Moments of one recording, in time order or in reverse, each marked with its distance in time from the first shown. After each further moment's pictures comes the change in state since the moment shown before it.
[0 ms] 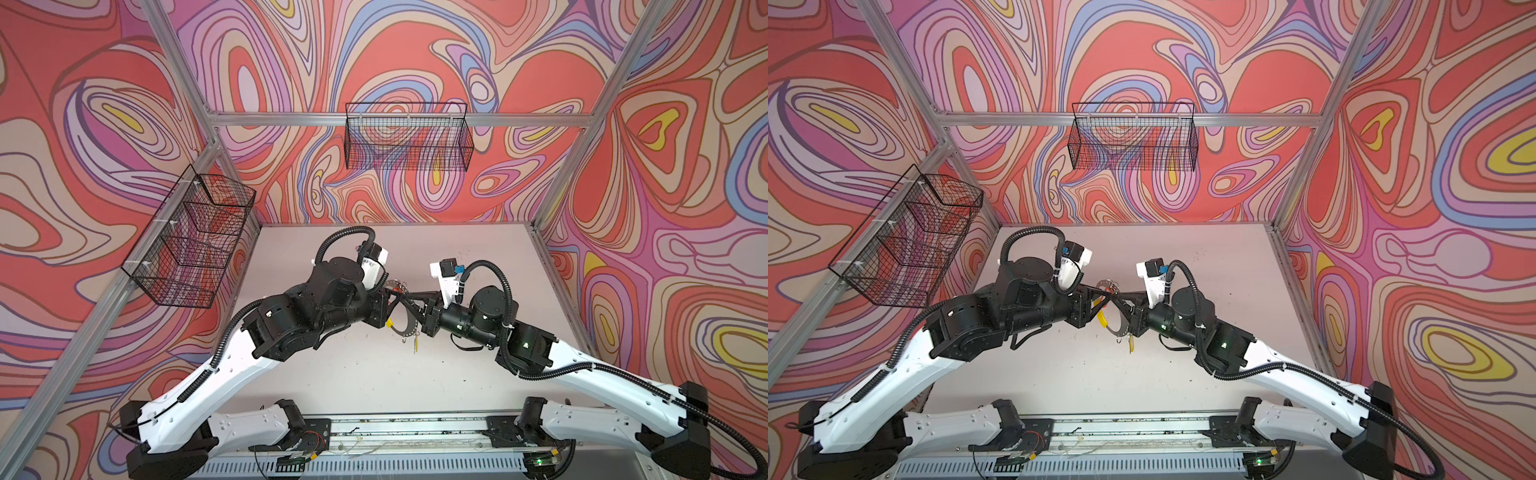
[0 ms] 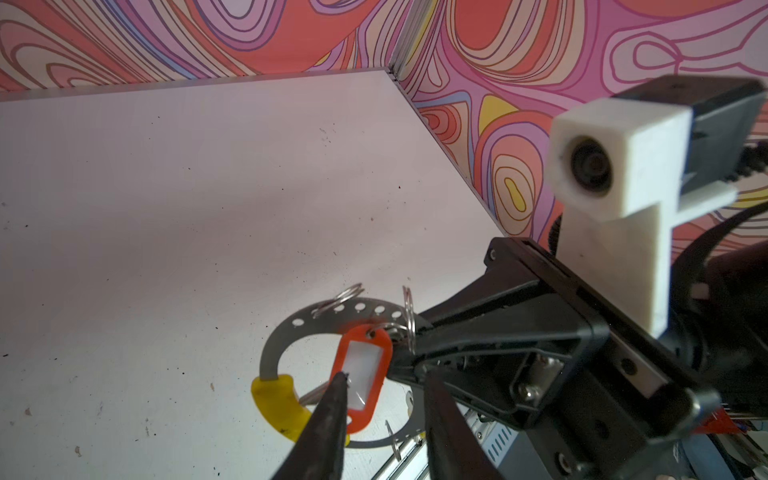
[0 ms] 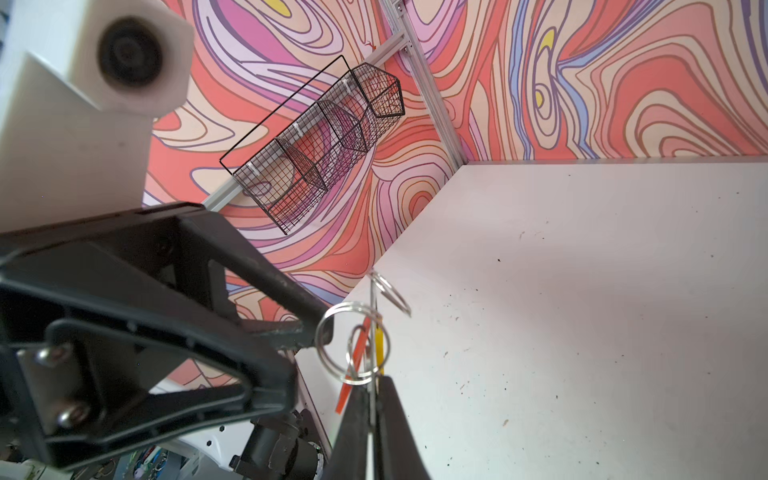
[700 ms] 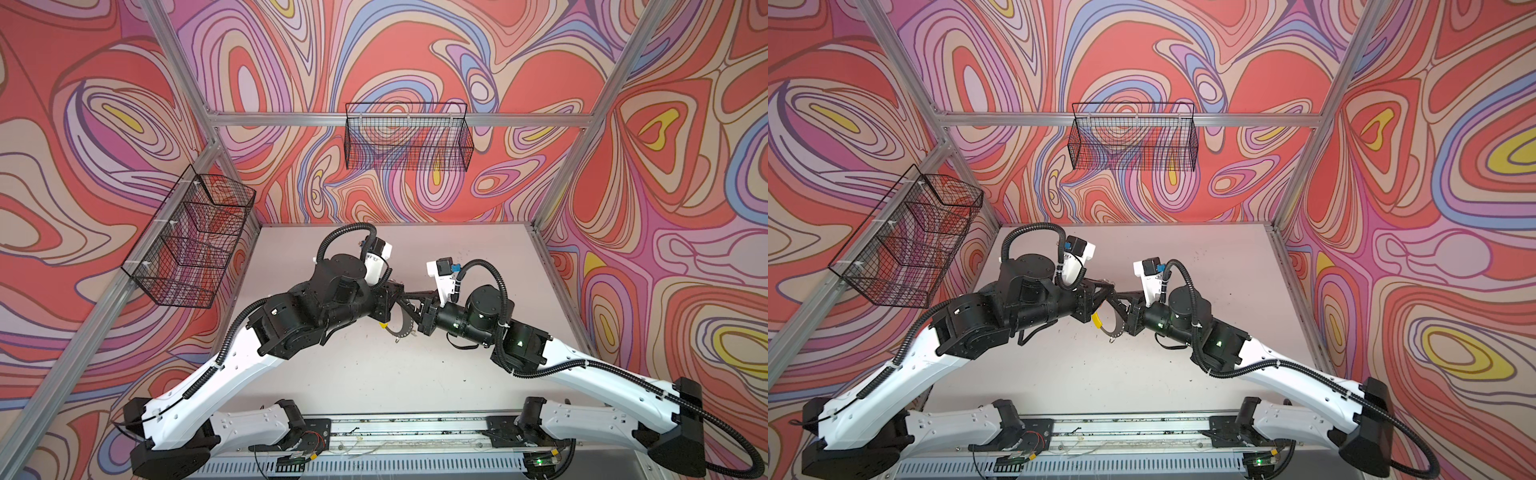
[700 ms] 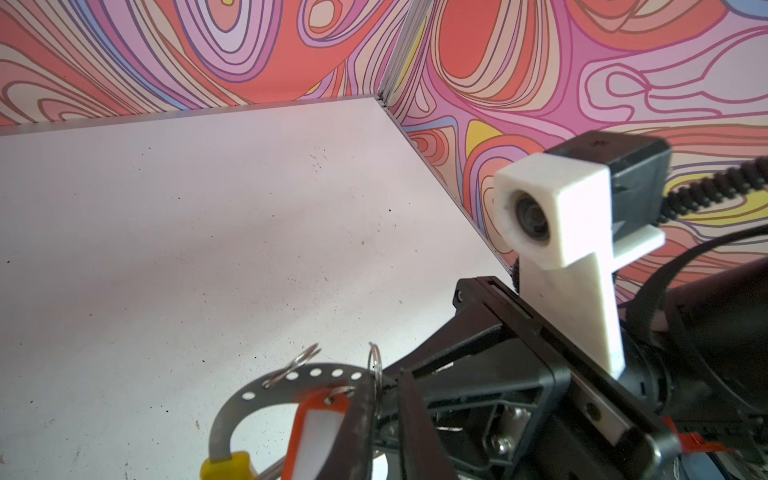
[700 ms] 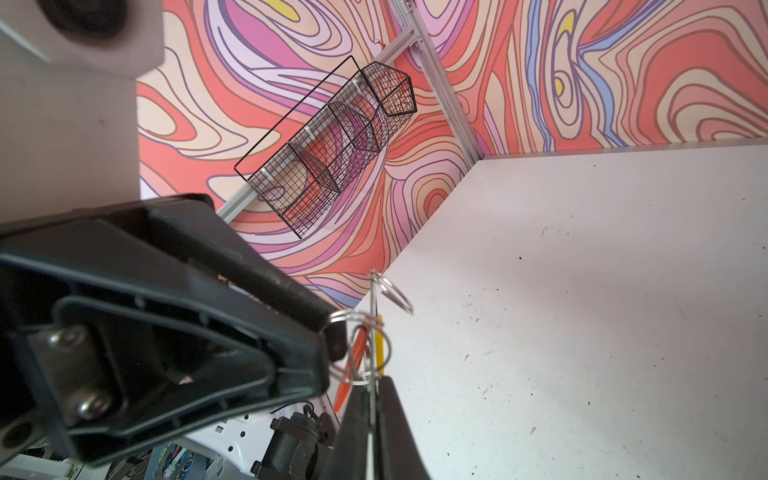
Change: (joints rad) left arm 0.000 0.019 -0.001 0.068 -0.001 0.006; right arm 0.000 0.028 0.000 0.047 -0.033 0.041
